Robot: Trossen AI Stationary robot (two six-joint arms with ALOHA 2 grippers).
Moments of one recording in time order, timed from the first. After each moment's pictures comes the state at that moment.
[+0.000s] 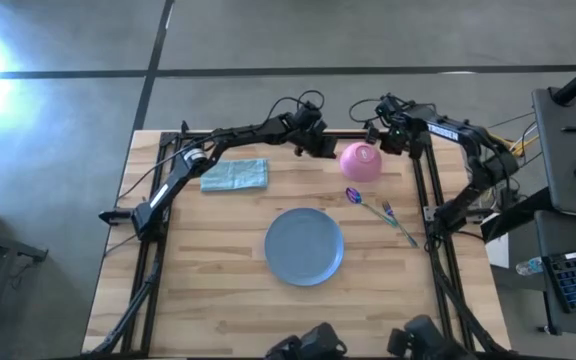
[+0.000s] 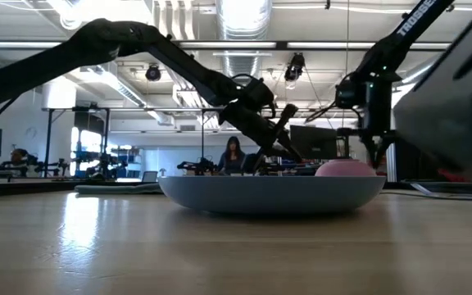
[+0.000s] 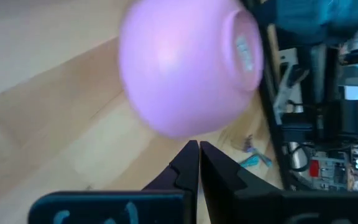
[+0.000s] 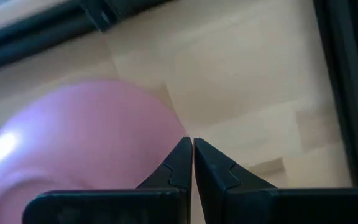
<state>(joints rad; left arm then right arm) 0.54 2.39 2.00 -0.28 0.55 -0.80 -1.02 1.62 1.06 -0.83 0.07 0.88</state>
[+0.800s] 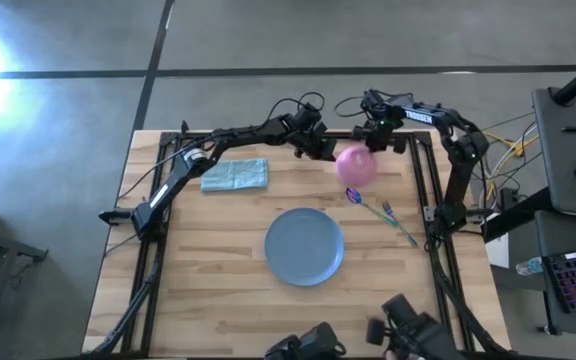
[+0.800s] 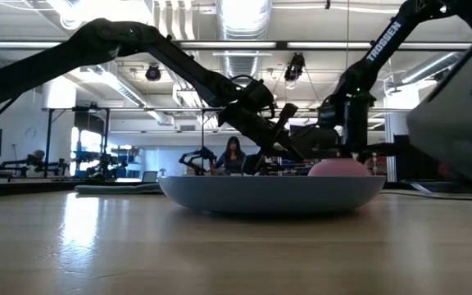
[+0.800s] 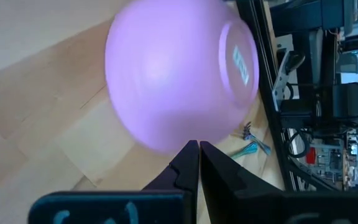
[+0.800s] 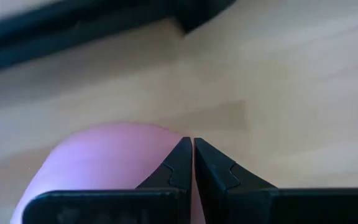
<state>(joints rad) 0.54 2.39 1.98 -0.28 0.59 -0.77 -1.02 1.91 1.29 -0.89 -0.10 0.81</state>
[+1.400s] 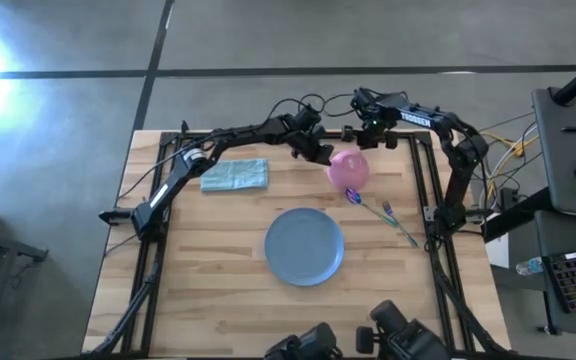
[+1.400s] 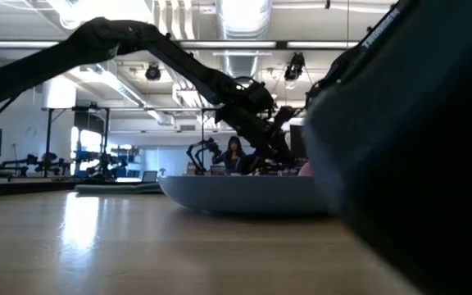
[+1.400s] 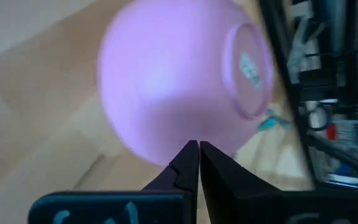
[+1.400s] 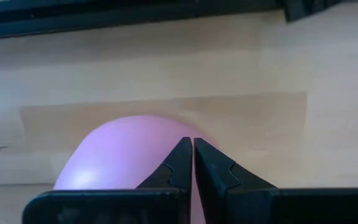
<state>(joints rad) 0.54 2.39 1.99 -0.42 0.59 -0.61 -0.92 1.87 1.34 -0.89 -0.08 0.72</state>
